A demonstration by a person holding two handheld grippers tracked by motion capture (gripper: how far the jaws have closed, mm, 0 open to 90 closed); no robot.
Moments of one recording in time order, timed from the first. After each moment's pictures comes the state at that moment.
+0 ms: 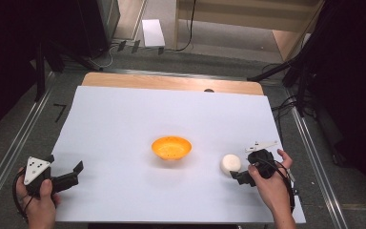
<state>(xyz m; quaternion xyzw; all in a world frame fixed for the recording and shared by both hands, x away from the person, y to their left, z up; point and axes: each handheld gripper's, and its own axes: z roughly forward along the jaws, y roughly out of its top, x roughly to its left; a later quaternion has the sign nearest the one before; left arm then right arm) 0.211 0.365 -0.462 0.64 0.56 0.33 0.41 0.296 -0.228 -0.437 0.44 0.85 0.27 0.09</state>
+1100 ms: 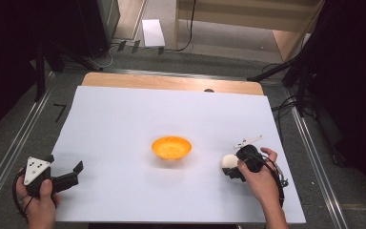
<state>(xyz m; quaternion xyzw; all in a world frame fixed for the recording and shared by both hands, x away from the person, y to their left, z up) 0.211 0.365 -0.462 0.64 0.56 0.33 0.41 0.316 -0.205 -0.452 0.44 0.87 0.24 0.06</state>
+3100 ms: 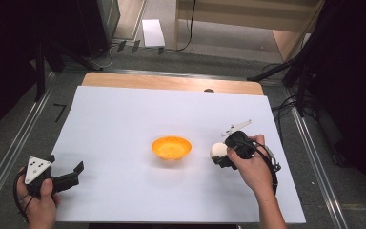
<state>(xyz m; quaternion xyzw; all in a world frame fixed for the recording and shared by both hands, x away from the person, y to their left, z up) 0.212 0.365 -0.462 0.64 0.56 0.32 0.41 0.331 -0.164 -0.400 0.38 0.89 0.25 0.06</state>
